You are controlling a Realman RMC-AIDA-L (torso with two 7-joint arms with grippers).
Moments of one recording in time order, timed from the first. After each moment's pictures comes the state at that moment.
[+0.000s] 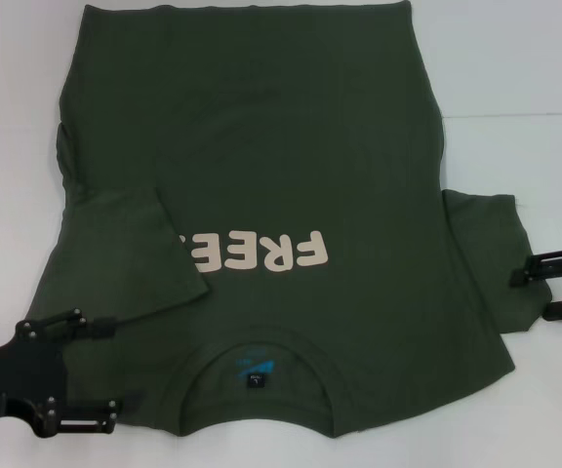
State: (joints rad) left arm -0.35 -2.16 0.48 0.98 2.23 1.80 -1.21; right arm 0.67 1.92 -0.47 -0.57 -2.63 -1.33 2.80
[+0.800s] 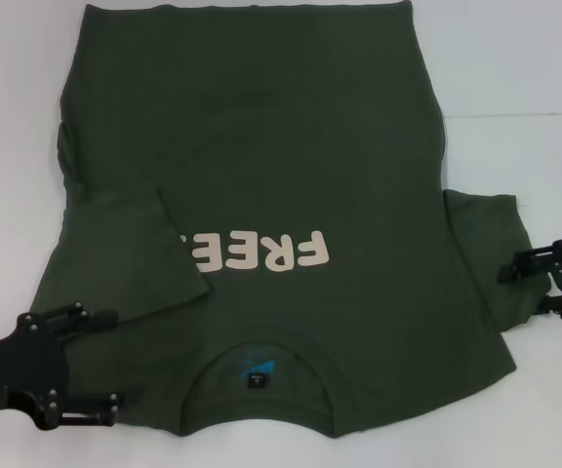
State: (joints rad) left arm -0.36 -2.16 0.48 0.99 2.23 1.80 -1.21; right arm 0.68 1.93 -0.51 -0.57 -2.58 -1.31 2.80
